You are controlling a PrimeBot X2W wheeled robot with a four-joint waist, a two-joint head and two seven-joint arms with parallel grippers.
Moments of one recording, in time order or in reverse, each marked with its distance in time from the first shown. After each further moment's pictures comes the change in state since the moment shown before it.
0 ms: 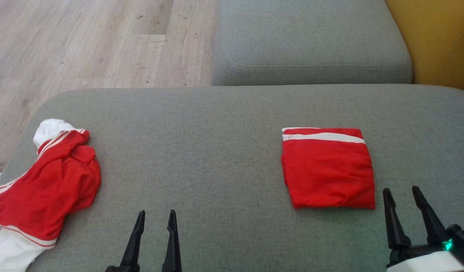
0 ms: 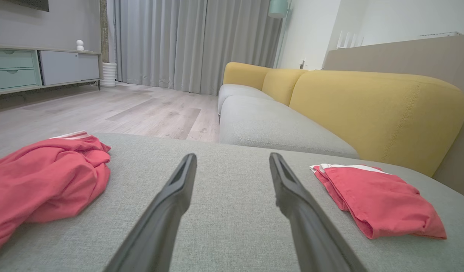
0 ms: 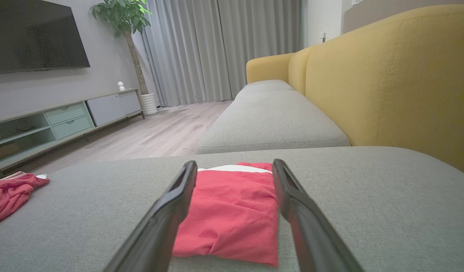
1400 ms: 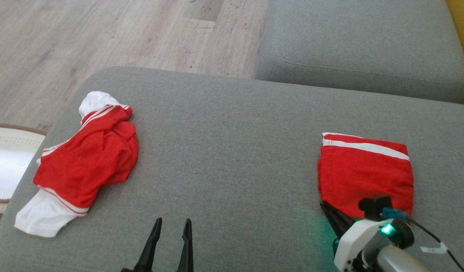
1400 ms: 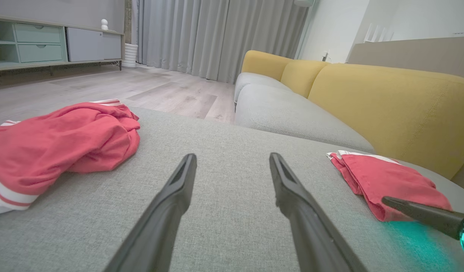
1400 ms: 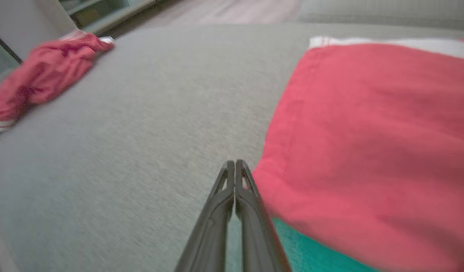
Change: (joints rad) left arm -0.004 0.001 -0.062 0.051 -0.019 -0.044 0.000; right arm -0.439 -0.063 0.568 0.630 0.284 0.000 0.152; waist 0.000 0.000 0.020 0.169
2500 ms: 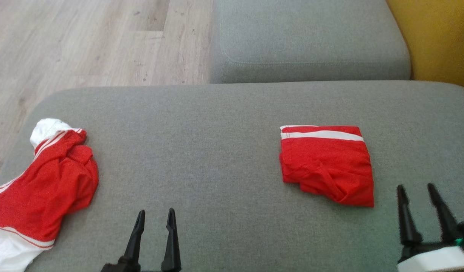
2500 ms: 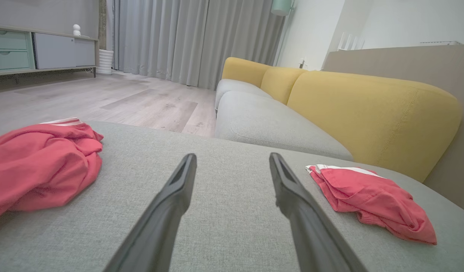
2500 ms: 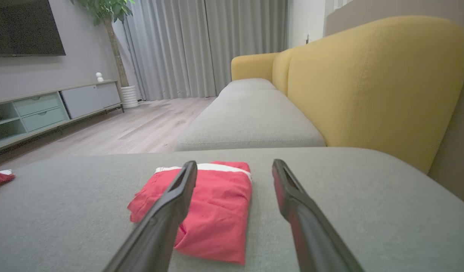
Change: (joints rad) left arm -0.012 -0.003 0.060 -0.032 -0.042 0.030 0.000; right arm 0.425 0.050 -0.633 -0.632 -0.328 0.000 -0.125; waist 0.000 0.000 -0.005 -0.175
